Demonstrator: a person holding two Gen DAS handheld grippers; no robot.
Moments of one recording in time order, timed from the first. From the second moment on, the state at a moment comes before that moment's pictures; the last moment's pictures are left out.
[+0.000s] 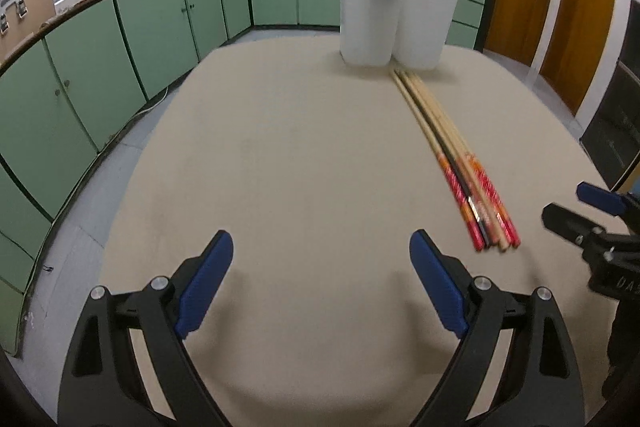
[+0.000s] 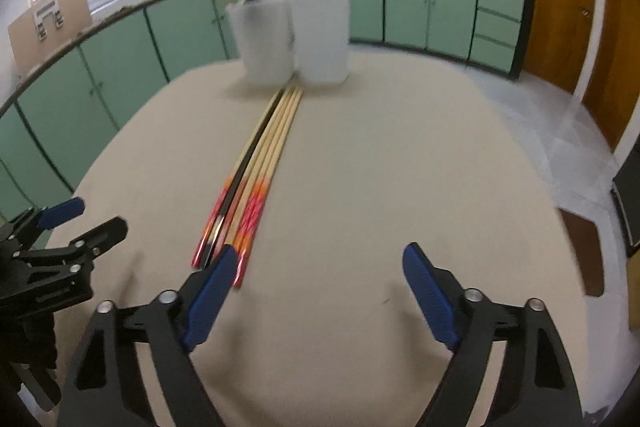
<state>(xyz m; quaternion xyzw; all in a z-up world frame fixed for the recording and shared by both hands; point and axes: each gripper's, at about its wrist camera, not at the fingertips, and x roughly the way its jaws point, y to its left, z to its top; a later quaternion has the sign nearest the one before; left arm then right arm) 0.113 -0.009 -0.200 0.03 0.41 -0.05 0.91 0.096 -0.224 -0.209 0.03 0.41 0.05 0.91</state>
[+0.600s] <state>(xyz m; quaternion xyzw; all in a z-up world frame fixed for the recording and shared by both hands) 0.113 -0.013 -0.205 0.03 0.42 -0.05 0.91 0.098 -0.211 -0.219 0.00 0.43 0.04 0.90</state>
